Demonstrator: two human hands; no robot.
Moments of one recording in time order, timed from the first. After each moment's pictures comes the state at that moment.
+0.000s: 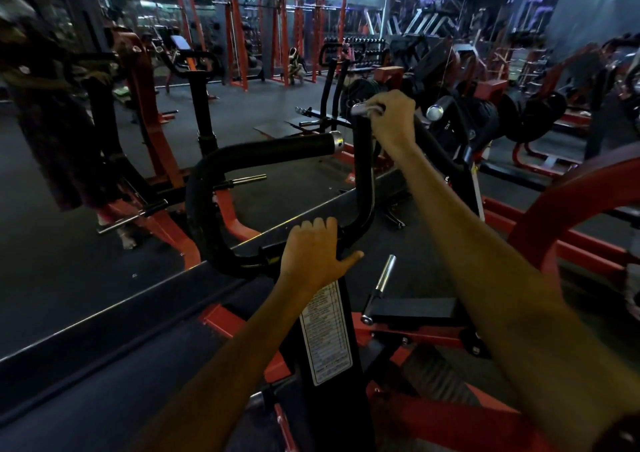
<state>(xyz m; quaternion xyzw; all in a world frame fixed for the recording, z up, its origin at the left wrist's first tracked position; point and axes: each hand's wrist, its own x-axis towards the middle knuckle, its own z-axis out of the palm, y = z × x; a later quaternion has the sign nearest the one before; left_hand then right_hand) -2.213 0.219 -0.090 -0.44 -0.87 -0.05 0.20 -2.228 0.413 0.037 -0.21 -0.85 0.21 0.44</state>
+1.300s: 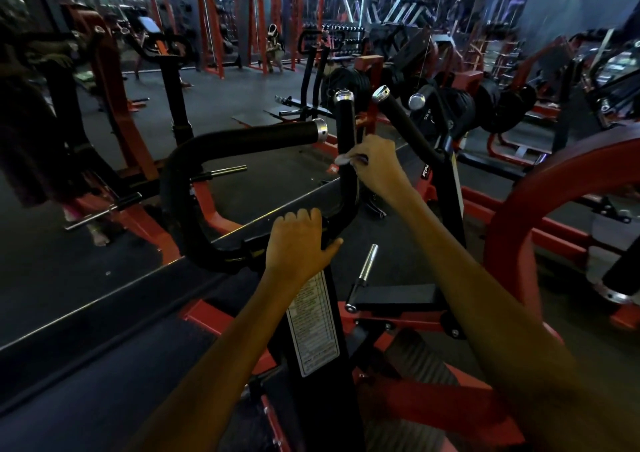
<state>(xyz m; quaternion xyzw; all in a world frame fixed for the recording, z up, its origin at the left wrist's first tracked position) -2.214 0.222 -0.096 -0.43 -0.88 -0.03 0.22 -2.179 0.394 -0.016 -0.16 -0.93 0.15 0.29</state>
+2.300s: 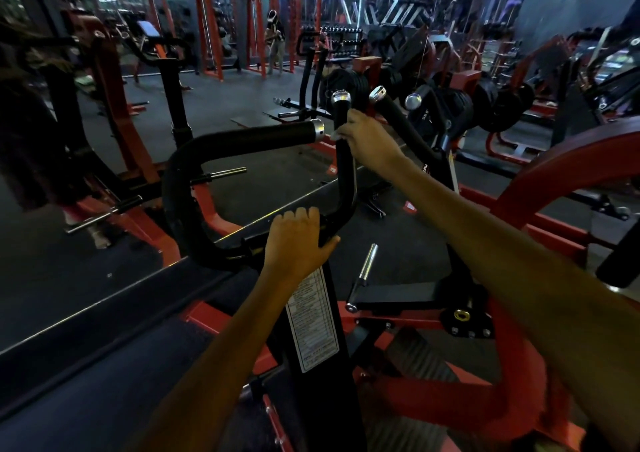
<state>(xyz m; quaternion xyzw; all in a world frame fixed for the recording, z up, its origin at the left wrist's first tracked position) -2.216 0.220 -0.096 -0.44 -0.87 -0.06 0.22 -2.206 0.411 0.008 -0.09 -0.97 -0.02 0.24</state>
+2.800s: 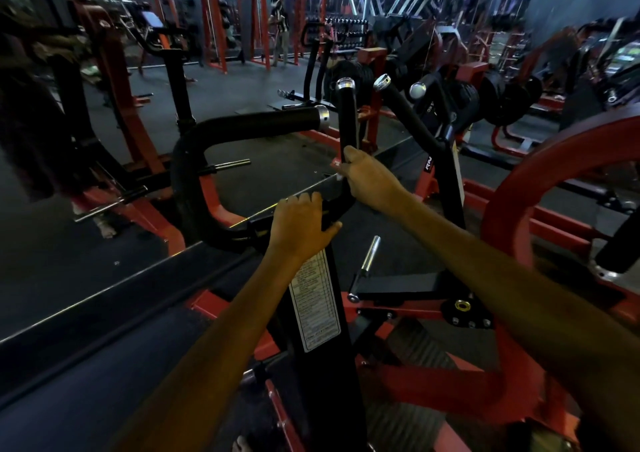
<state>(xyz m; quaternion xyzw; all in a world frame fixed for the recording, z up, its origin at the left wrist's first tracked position) -2.217 0.219 -0.096 -0.45 -0.86 -0.07 0.22 -2.170 0.373 -0.048 -0.07 -0.98 -0.07 0.19</state>
